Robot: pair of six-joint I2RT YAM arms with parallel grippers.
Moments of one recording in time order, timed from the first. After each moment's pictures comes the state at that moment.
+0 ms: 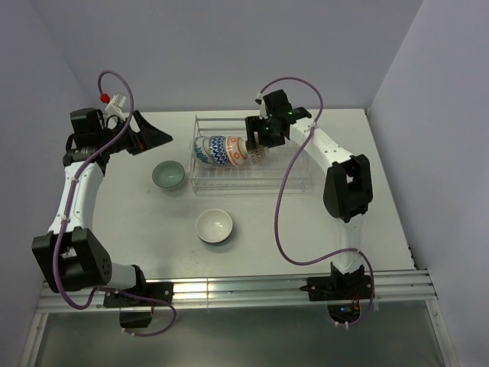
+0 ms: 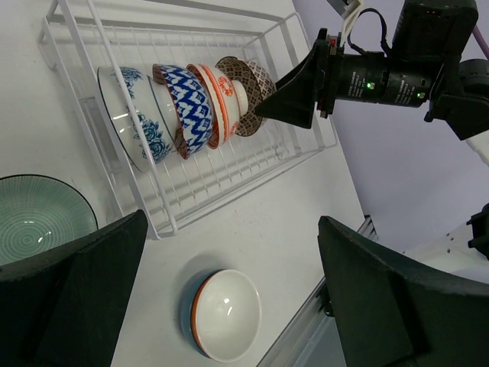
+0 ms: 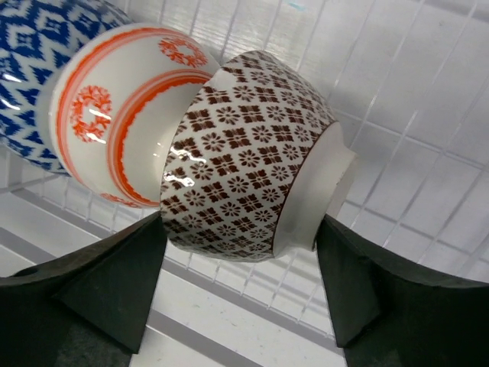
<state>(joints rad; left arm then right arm) 0.17 1.38 1.23 -0.34 0.95 -0.40 0.40 2.03 1.83 -0.72 -0.17 0.20</state>
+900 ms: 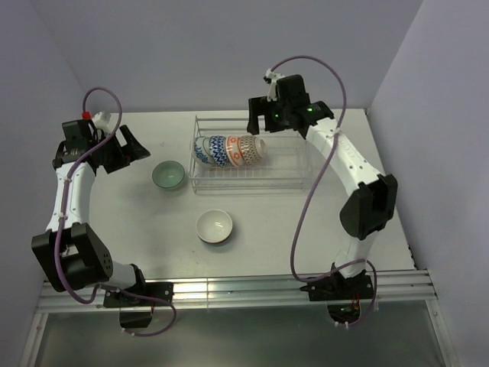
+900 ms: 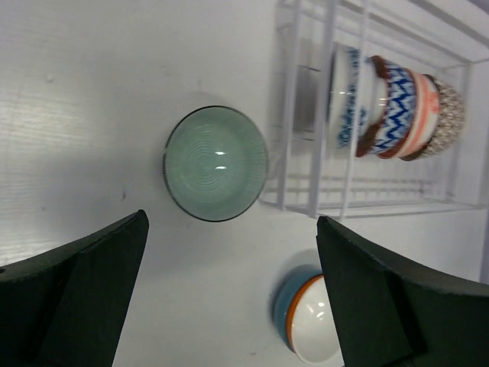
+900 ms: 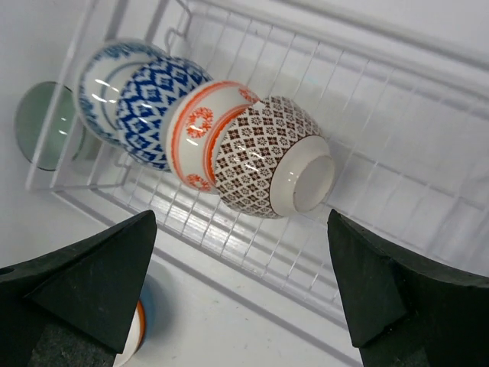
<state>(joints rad) 0.27 1.39 1.24 -0.60 0.56 -0.24 0.41 1.85 1.83 -0.69 -0.16 0.19</state>
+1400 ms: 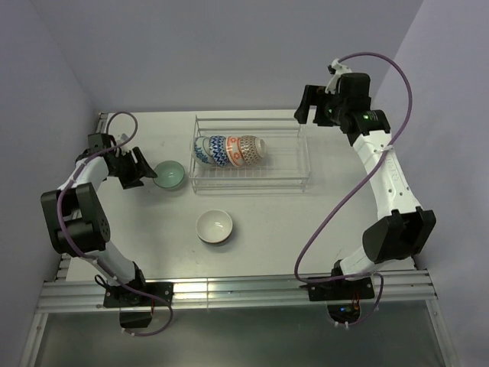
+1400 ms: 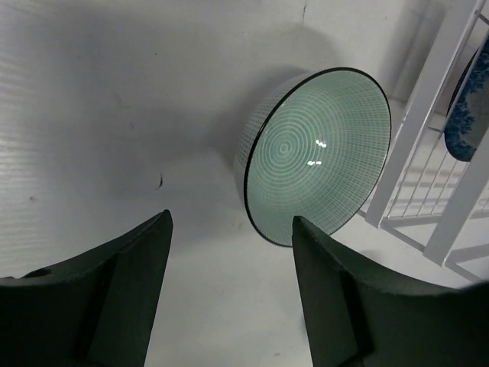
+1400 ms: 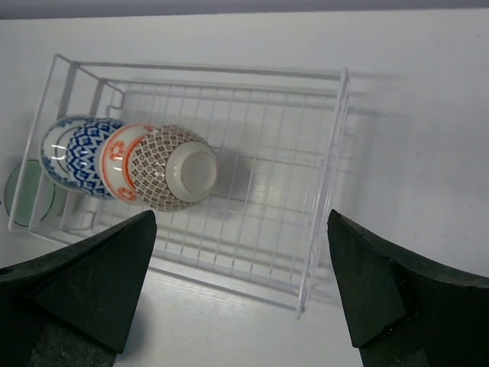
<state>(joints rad) 0.25 1.66 1.13 -0.55 0.47 -0.23 0.13 1.54 1.68 -0.65 -0.20 0.20</state>
